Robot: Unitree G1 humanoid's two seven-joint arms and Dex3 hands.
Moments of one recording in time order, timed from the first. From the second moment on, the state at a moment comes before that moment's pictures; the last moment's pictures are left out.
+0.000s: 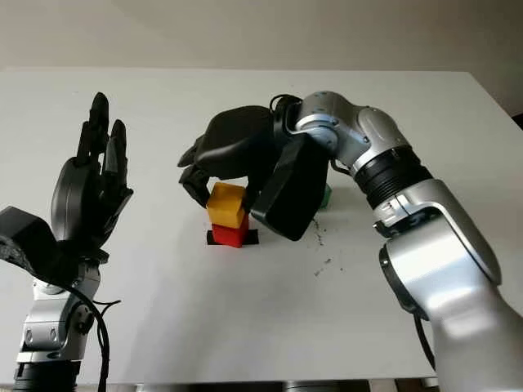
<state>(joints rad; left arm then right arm) -0.19 0.16 0.16 -0.08 -0.13 -0.04 -0.09 -1.24 -0.45 0.55 0.77 -0.67 -0.96 0.63</state>
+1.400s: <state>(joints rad) -0.18 0.16 0.16 -0.10 -0.12 -0.03 -0.10 -1.24 -0.52 0.59 0.73 -0.85 -1.01 0.35</state>
